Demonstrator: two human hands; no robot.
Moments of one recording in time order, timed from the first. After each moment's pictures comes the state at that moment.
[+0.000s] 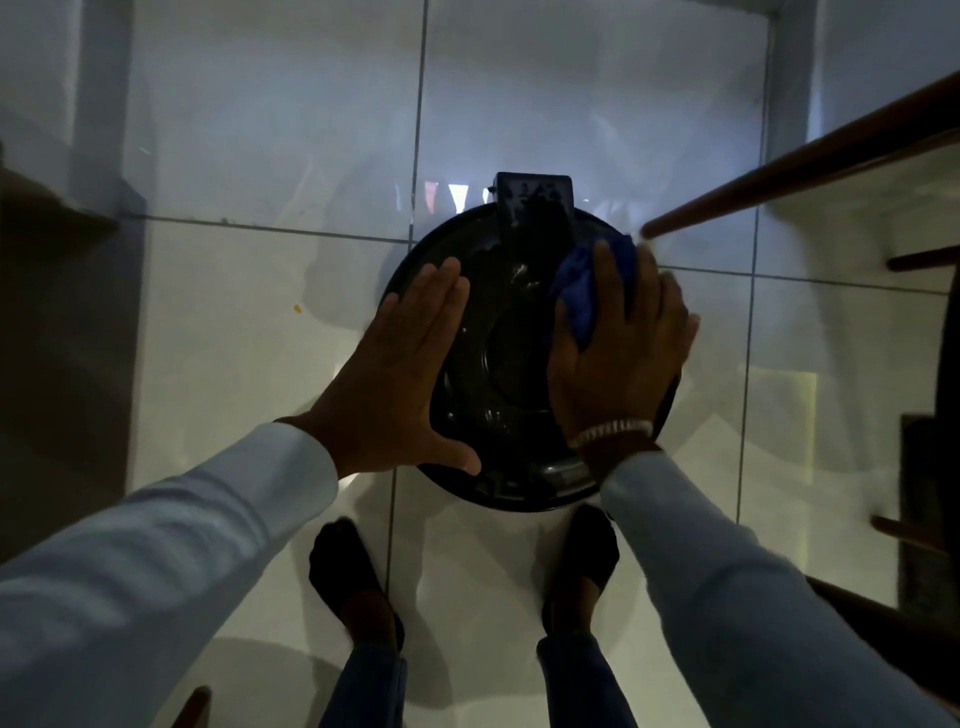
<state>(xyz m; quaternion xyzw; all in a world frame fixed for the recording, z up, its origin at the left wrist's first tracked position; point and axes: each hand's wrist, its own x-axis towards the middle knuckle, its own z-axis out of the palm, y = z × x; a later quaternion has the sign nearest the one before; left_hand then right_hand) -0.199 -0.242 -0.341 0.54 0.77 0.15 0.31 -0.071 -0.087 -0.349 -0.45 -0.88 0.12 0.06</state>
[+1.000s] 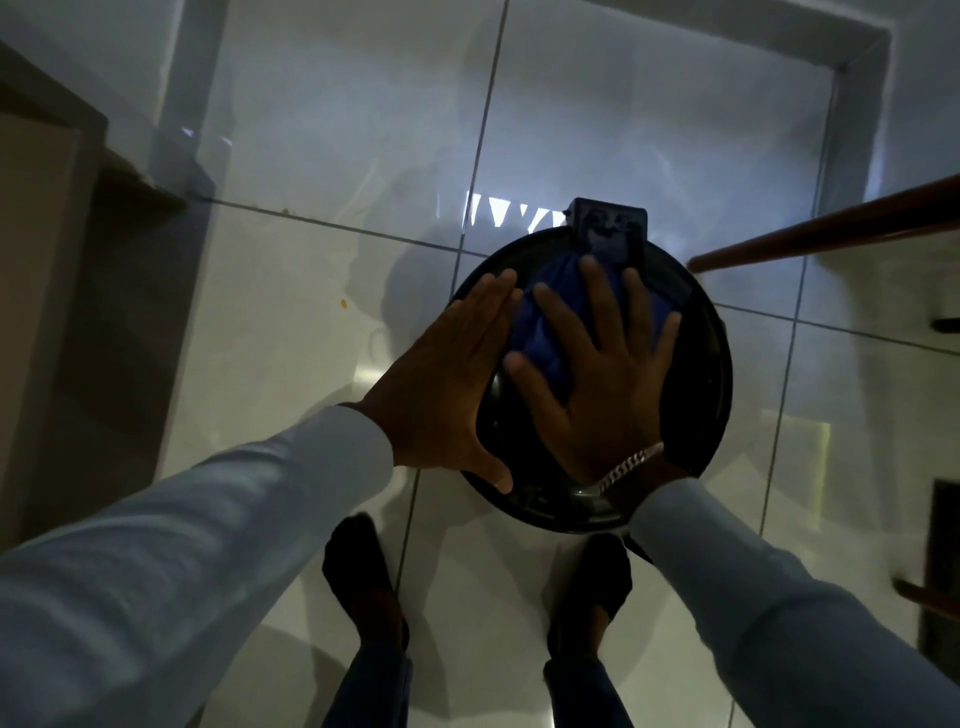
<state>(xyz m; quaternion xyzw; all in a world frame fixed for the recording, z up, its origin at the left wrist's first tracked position) -0.206 -0.248 -0.345 0.53 0.77 0.18 0.30 -0.092 -0.116 -0.340 -0.26 -0.96 0.14 0.01</state>
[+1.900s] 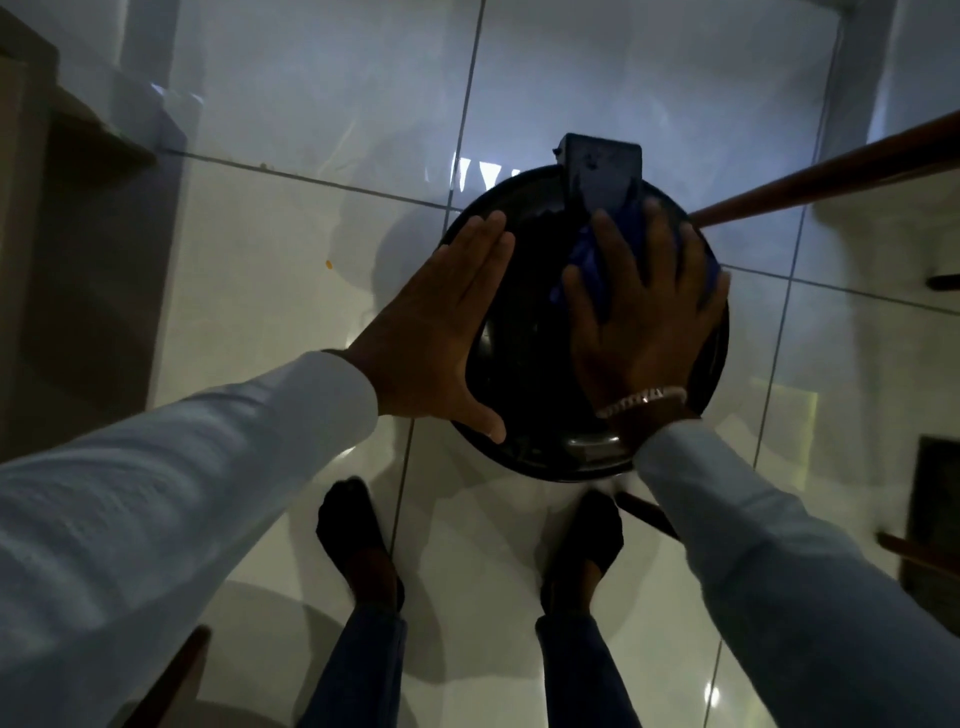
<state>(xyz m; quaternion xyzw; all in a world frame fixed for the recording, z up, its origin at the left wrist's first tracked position) -0.203 -0.250 -0.352 0.55 0.78 0.16 0.27 -0.083 -0.095 -0.341 -0.37 -0.92 0.09 0.01</state>
